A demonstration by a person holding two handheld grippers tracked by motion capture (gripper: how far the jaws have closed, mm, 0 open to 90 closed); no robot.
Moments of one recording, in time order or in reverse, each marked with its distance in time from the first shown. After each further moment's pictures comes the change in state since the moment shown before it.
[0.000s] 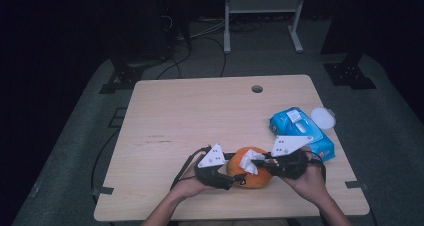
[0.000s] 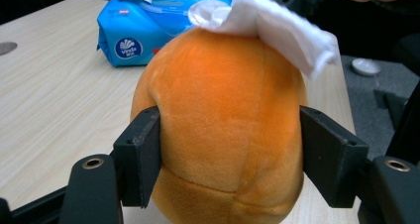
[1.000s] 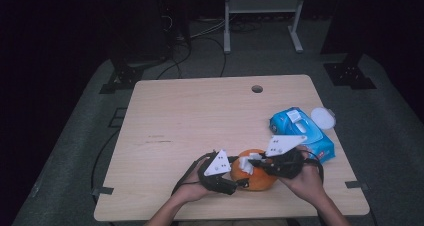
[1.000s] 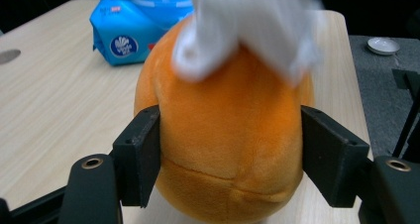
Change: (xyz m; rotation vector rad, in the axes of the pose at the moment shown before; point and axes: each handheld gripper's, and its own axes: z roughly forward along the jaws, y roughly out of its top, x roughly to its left) left arm -0.010 -0.006 0.005 0.035 0.029 0.052; right arm -0.001 0.005 0.003 0.036 -0.017 0.003
